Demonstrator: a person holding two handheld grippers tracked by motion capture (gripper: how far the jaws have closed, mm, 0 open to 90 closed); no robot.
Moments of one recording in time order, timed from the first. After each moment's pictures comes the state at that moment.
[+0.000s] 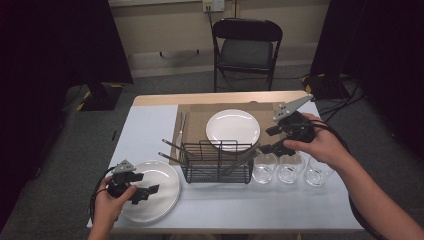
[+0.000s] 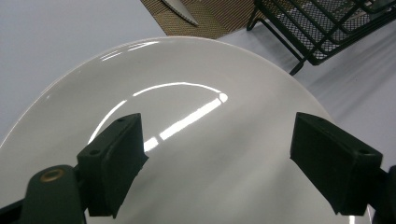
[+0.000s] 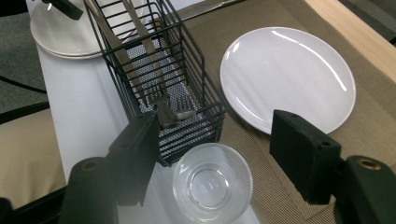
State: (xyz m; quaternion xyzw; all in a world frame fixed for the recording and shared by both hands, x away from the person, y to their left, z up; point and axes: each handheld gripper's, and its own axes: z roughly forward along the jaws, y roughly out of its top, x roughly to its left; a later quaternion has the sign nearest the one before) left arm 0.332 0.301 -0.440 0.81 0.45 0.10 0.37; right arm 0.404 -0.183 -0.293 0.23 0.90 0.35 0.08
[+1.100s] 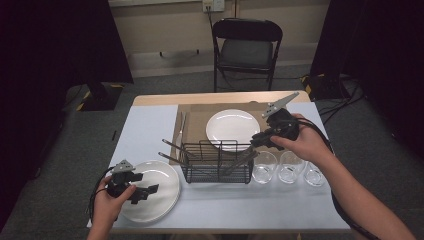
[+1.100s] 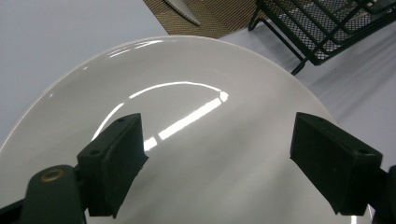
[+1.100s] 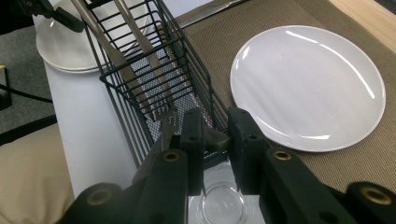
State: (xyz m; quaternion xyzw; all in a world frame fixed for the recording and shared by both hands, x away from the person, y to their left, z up) left arm 0.333 0.303 -0.440 0.80 0.45 0.10 0.38; right arm 0.420 -0.162 -0.302 0.24 0.90 0.35 0.05
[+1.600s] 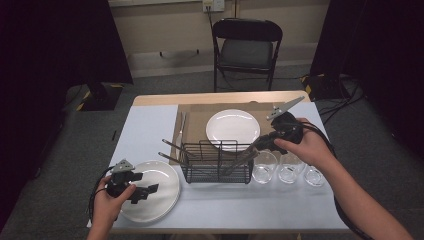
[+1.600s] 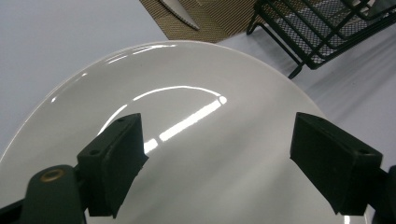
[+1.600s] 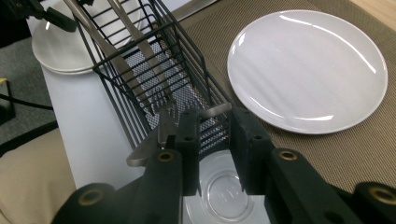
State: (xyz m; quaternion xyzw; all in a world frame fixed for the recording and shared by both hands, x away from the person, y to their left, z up) left arm 0.332 0.301 -0.436 0.80 0.45 0.10 0.38; right arm 0.414 -0.173 -0.311 0.28 0.89 0.36 0.04
